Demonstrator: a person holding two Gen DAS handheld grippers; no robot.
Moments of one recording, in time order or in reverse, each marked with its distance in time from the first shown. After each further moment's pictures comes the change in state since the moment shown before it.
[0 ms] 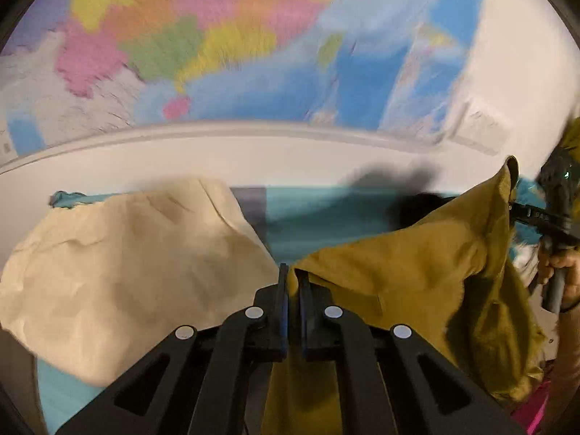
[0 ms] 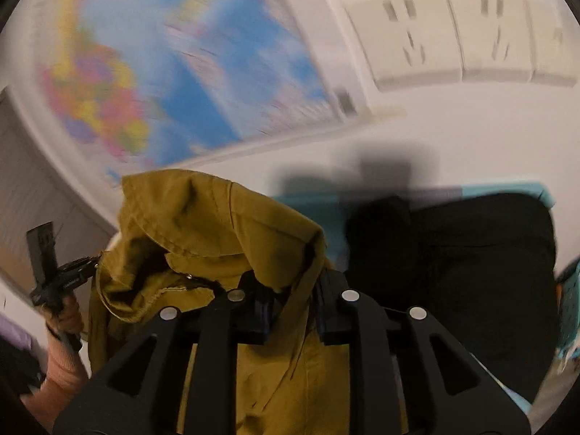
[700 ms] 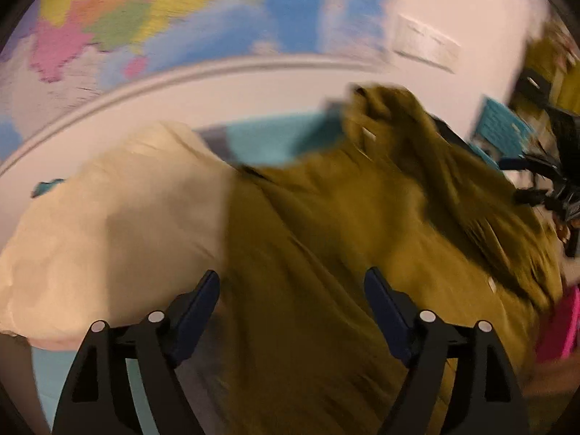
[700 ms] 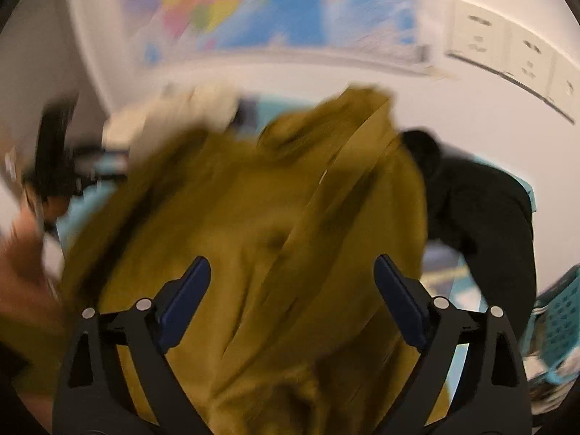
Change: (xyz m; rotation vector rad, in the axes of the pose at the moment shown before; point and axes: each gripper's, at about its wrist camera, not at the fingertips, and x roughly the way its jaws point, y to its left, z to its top) left arm -0.028 -0.035 -0.122 0.229 0.050 -0.080; right arm -0.044 0.085 -0.157 -0.456 0.123 -0.114
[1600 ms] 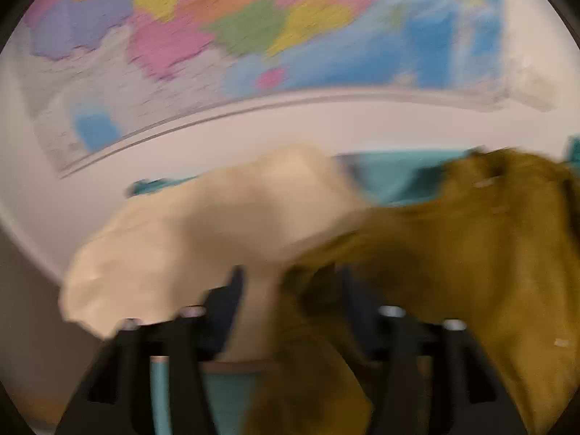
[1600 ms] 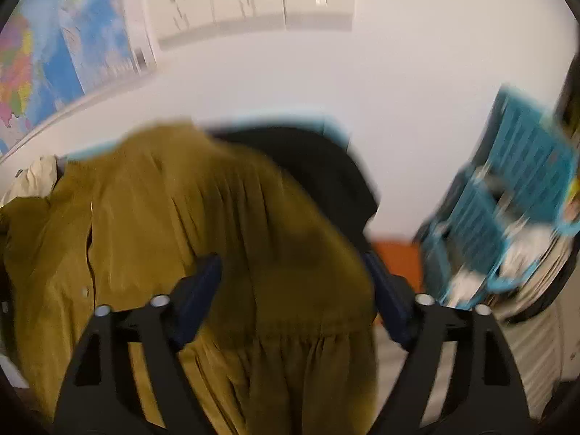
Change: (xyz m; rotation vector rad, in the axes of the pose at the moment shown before) left arm -0.045 0.072 0.030 -0.144 -0.086 0.323; right arm -0.036 -0.200 -0.026 0.425 -0.071 -0.469
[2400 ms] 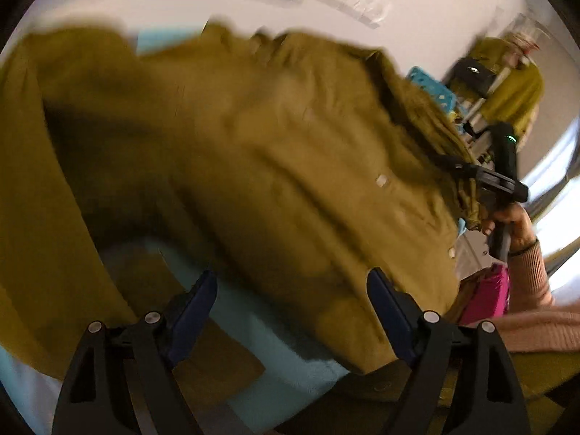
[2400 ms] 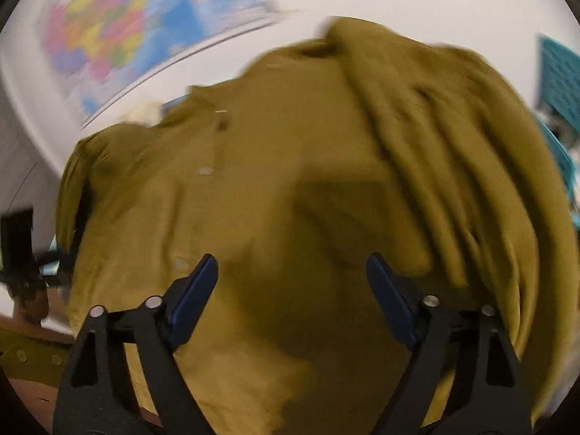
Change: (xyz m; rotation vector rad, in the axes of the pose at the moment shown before) left arm -0.021 -0.138 -0.180 -0.015 0.276 -0.644; right arm -0.047 0.042 -0.161 0.041 0.051 0.335
